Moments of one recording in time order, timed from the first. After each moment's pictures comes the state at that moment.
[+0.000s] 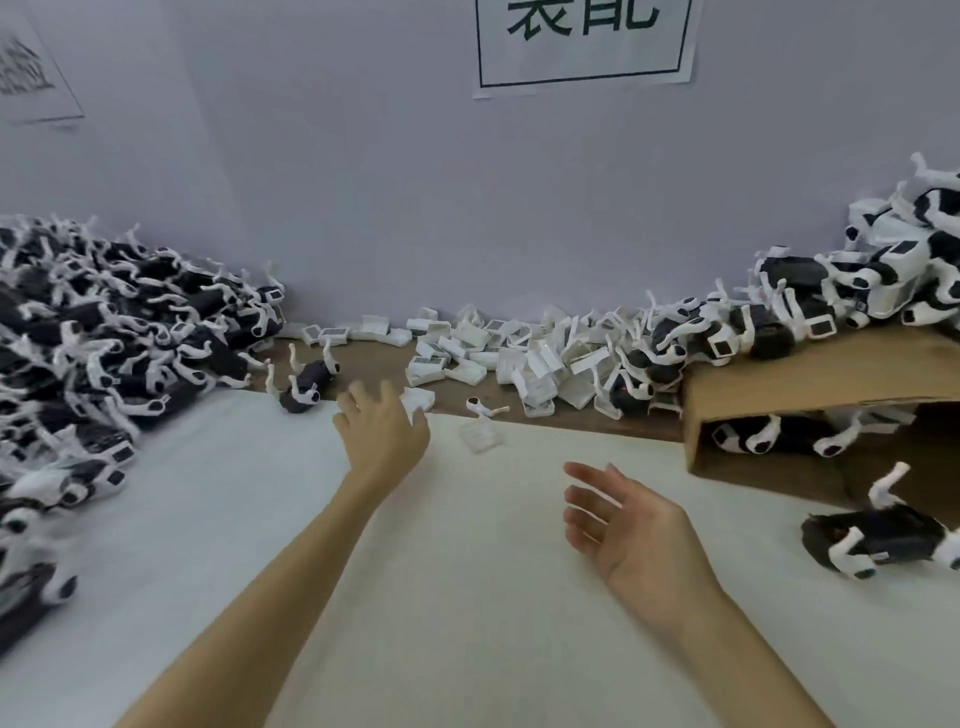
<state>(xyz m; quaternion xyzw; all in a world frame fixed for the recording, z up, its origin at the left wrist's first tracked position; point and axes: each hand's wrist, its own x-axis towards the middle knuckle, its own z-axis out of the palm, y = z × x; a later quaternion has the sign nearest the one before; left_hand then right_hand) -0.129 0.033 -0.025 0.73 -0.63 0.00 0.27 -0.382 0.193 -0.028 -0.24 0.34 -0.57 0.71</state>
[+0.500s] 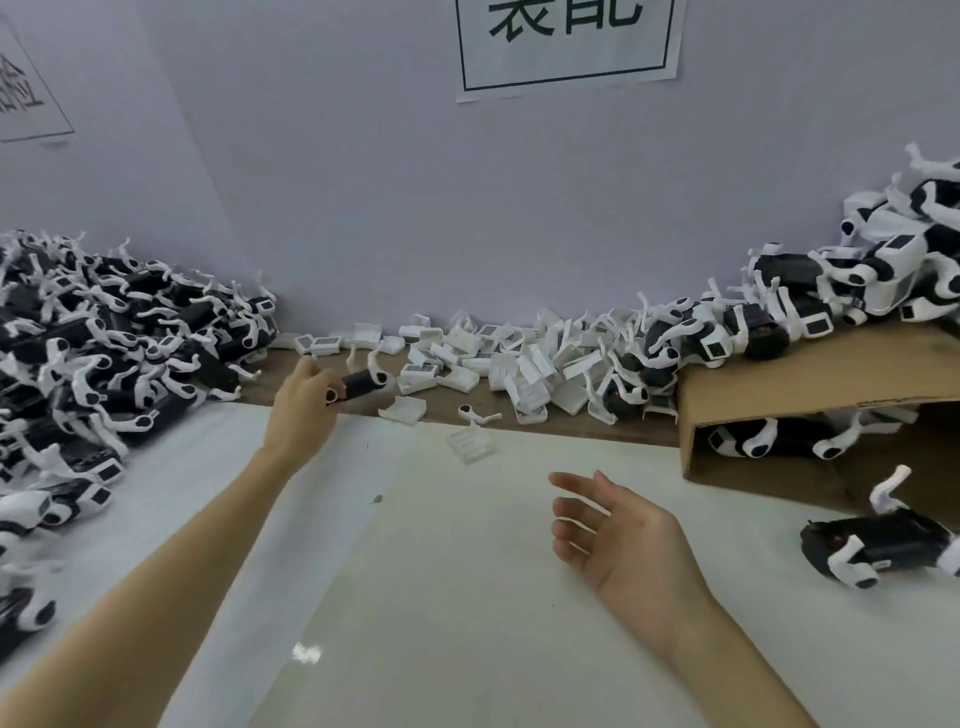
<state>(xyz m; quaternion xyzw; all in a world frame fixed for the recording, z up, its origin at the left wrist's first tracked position) -0.034 -0.014 -0.005 0.65 -0.70 0.05 0.29 -0.386 0.187 -0.032 -0.25 0.32 -0.56 0.72</state>
